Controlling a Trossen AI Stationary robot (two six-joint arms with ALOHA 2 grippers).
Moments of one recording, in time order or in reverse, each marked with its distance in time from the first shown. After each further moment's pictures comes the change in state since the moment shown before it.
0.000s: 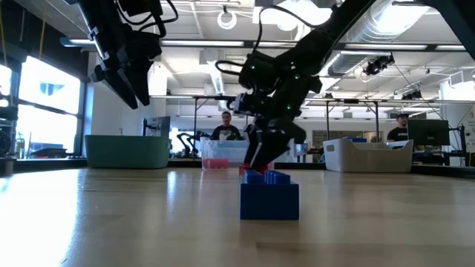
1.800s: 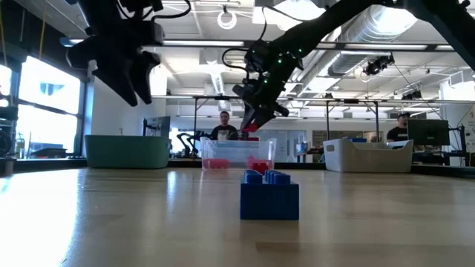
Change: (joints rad) left arm -0.035 0.000 0.000 0.032 0.113 0.912; right arm -0.318 0.035 0.429 -0.260 0.236 0.760
